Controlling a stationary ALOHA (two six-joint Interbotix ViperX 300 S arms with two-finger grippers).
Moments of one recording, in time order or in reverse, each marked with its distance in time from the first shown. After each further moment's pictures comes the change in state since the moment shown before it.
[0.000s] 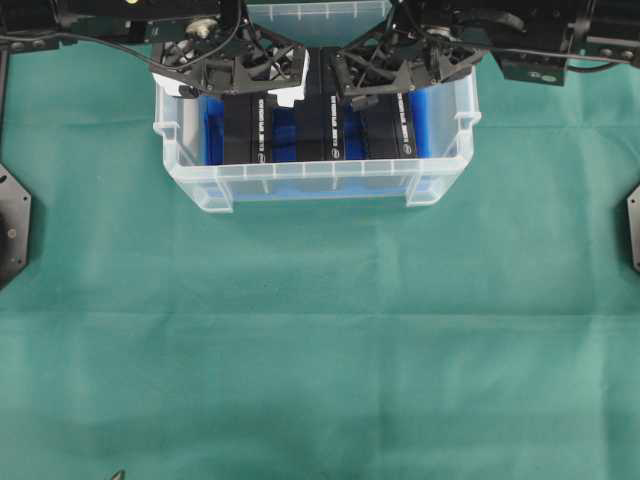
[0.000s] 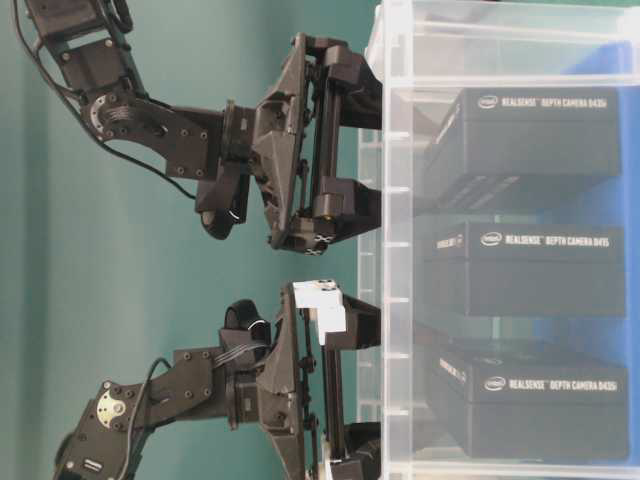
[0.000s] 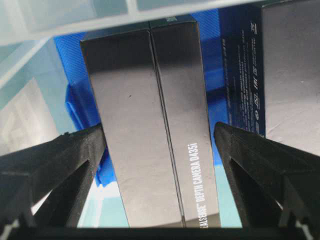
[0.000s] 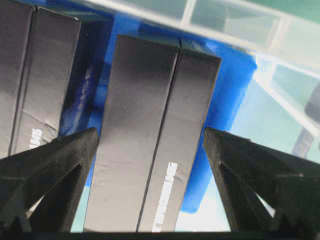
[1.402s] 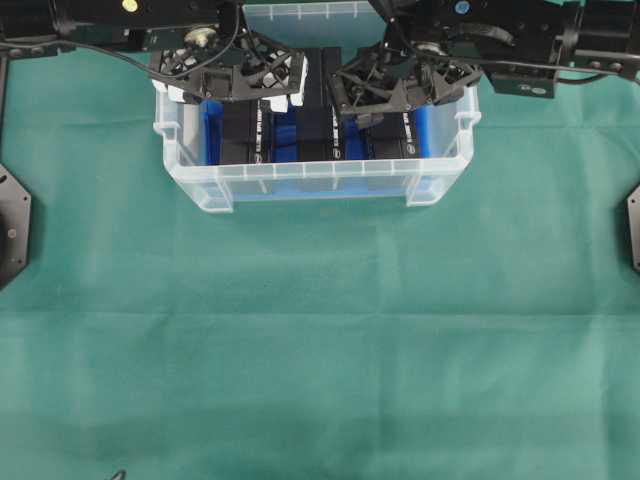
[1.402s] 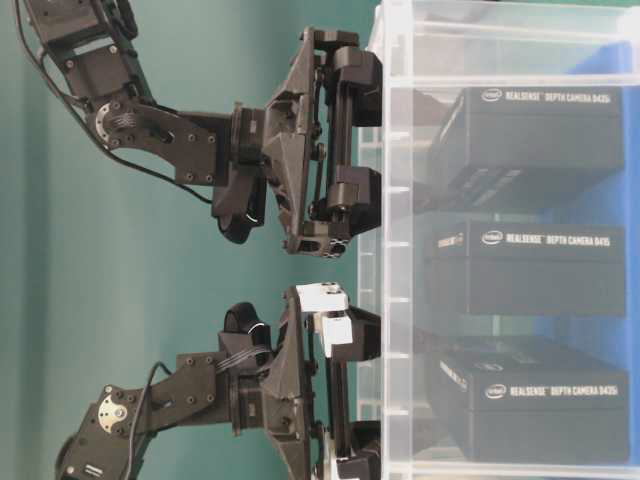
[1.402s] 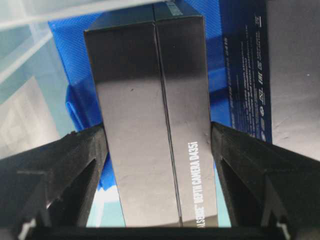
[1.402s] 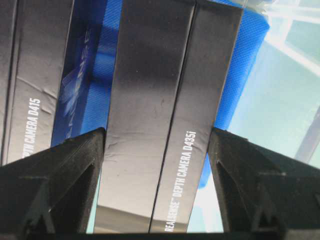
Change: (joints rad) left arm -0.017 -0.008 0.015 -0.008 0.005 -0.006; right arm 0.026 0.018 -0.011 0.043 0.029 0.018
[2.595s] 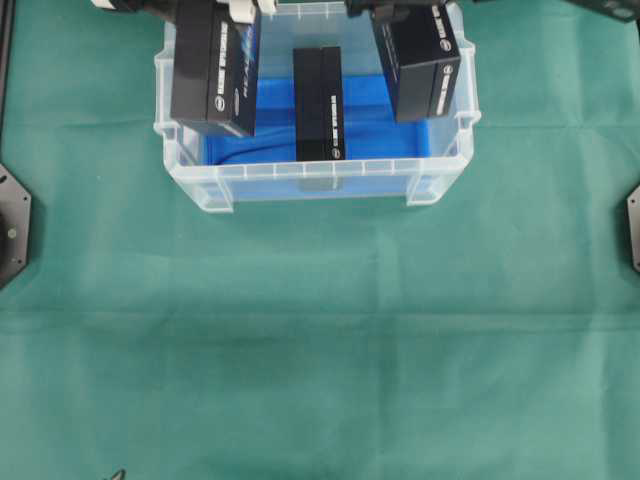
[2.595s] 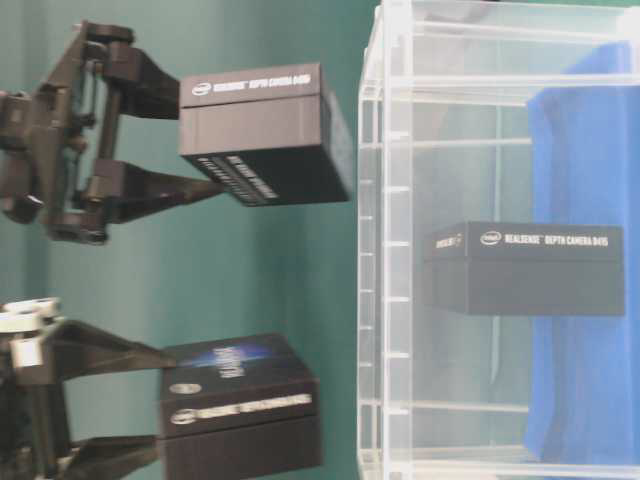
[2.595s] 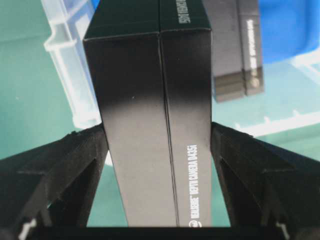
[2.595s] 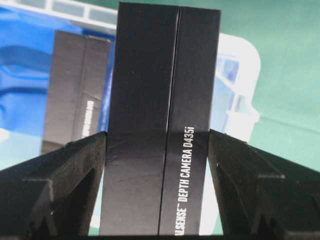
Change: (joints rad) left arm -0.006 -0.103 -0.534 -0.005 0.548 0.060; right arm -0.008 -0.098 -0.436 -0.150 0.382 -0.005
